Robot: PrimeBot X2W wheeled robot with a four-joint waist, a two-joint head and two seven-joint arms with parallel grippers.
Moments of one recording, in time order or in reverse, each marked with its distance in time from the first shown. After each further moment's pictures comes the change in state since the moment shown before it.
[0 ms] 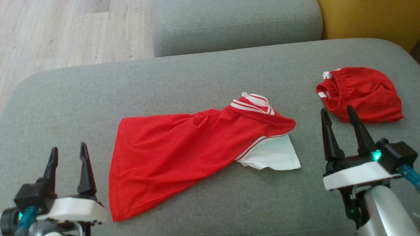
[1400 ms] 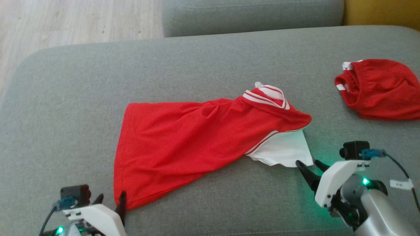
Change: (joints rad) left arm 0.035 -0.157 0.066 0.126 0.045 -0.189 0.520; right arm -0.075 -0.068 0.127 0.277 0.265 0.000 0.613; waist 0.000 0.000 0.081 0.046
